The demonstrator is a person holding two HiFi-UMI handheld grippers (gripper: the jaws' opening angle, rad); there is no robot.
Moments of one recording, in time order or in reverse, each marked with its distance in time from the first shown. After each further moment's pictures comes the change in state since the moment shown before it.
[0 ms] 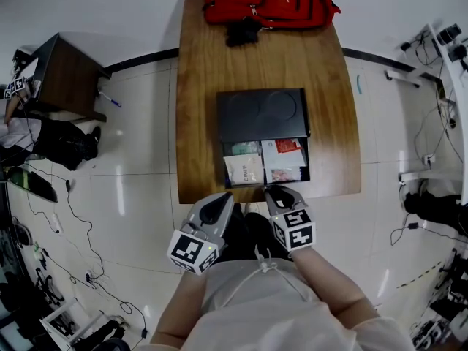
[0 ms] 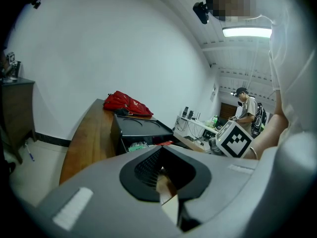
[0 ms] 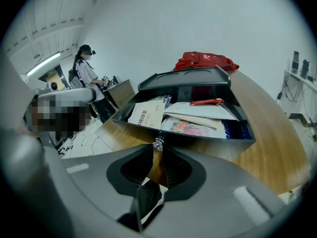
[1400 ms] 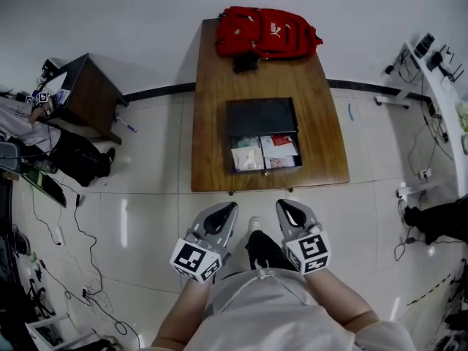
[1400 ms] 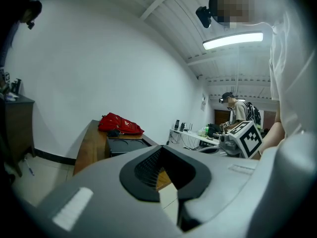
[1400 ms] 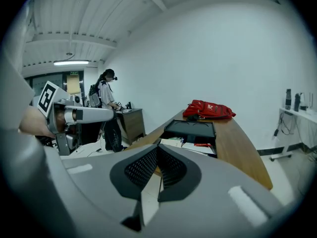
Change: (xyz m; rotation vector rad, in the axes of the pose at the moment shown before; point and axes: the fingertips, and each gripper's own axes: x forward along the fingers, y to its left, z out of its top) left arm -0.095 -0.094 0.031 0.105 -0.177 -0.035; right arm -0.156 0.072 0.018 -0.207 -0.419 -0.007
